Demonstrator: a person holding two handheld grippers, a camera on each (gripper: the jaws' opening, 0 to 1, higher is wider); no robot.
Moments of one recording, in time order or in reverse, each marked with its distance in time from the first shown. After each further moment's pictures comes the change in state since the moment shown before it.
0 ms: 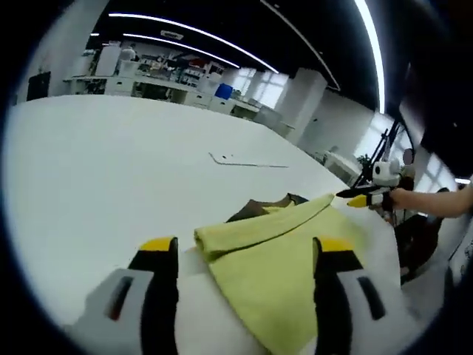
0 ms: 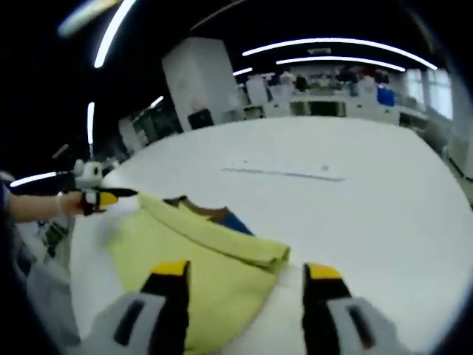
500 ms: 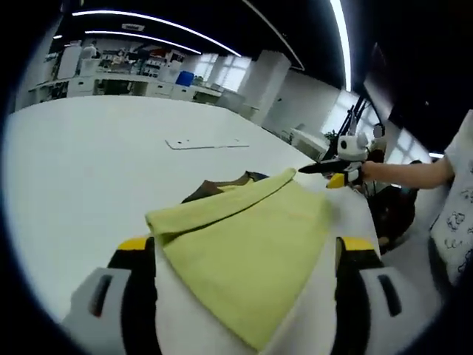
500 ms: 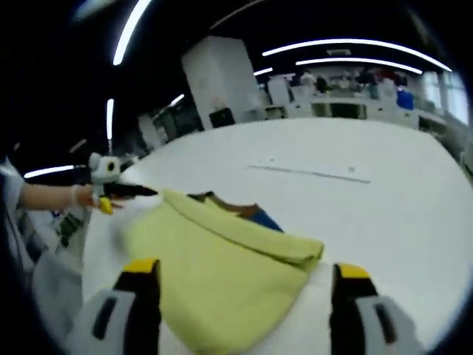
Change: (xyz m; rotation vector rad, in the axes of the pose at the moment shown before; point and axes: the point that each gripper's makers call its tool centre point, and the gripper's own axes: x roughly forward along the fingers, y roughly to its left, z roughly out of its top) left arm -0.005 -0.046 -0.028 0.093 0.118 -0.185; right arm 0.006 0.029 -0.004 -0.026 -0.004 0.111
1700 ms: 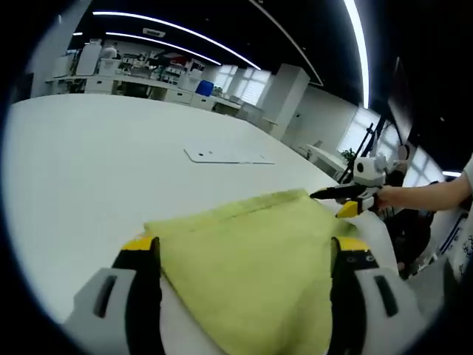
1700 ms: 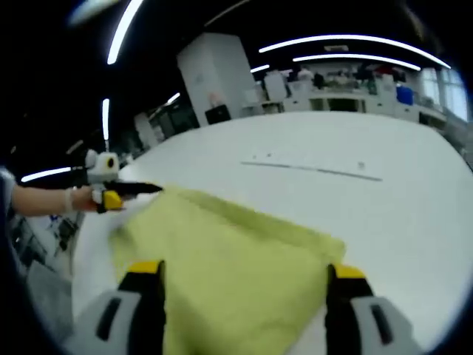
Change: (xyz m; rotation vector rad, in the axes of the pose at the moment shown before) left arm 0.039 0.047 0.027 -0.076 -0.106 0.101; right arm 0.044 -0.012 0.005 0.027 0.005 -0.016
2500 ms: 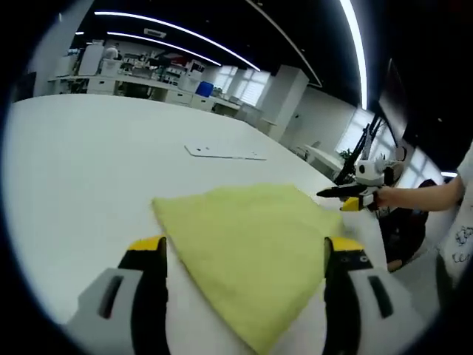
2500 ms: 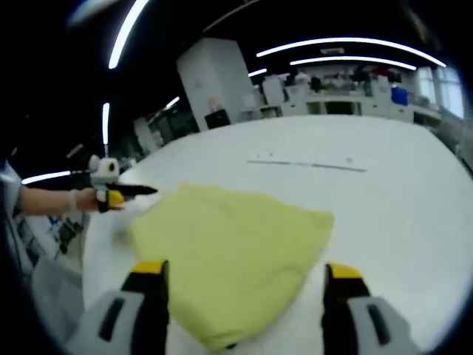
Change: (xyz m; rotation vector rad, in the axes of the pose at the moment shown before) left arm -0.058 -0.025 -0.023 -0.004 -0.001 0.003; right arm -0.061 0.024 -0.033 0.006 -0.018 -0.012
